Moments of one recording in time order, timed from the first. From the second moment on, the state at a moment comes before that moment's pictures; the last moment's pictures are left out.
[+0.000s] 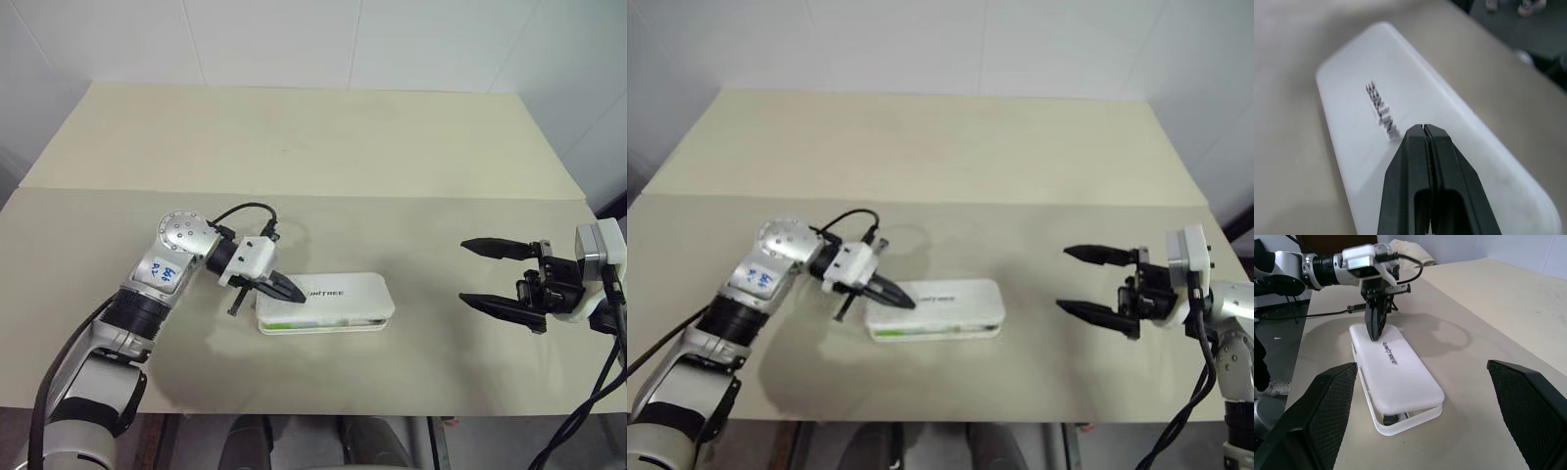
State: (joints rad) left arm -0.76 0.64 -0.37 0.34 -0.26 -0.19 -1.50; right arm -0.16 -0.82 -0.36 -0.07 0.75 0.28 1.42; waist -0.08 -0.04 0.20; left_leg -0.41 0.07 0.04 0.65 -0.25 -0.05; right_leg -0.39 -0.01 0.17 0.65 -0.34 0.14
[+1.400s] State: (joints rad) left arm -0.40 0.73 0.08 0.07 -0.51 0.02 -1.42; right arm -0.40 -0.78 -0.21 0.11 0.68 0.26 1.47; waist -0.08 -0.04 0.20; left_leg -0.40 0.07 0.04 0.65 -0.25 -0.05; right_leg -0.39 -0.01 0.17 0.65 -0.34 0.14
